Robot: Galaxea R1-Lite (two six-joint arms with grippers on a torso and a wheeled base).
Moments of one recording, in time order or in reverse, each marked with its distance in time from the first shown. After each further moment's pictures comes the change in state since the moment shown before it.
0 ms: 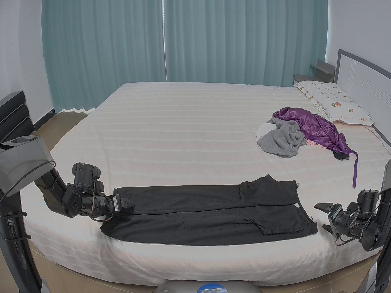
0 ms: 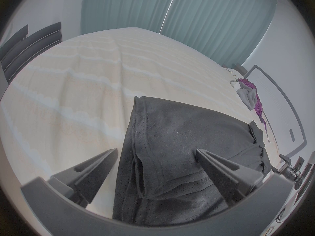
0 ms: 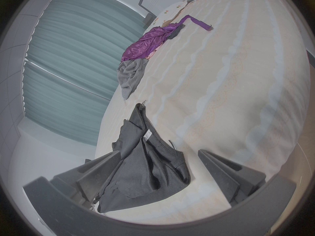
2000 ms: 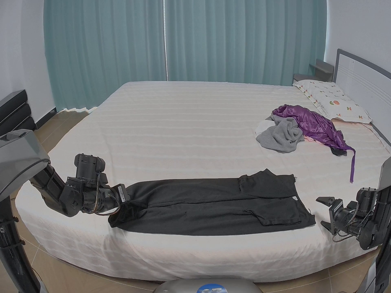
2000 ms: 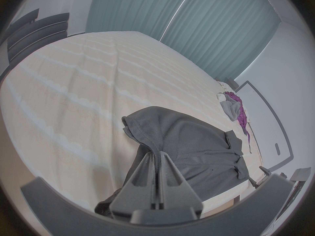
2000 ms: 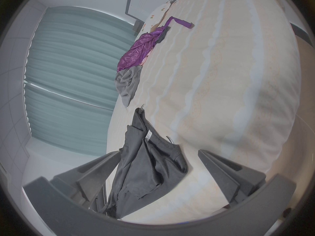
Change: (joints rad) left arm -0.087 -0.114 0.016 0.000 -0.001 -0.200; right arm -0.009 0.060 -0.036 -0.084 0.001 0.168
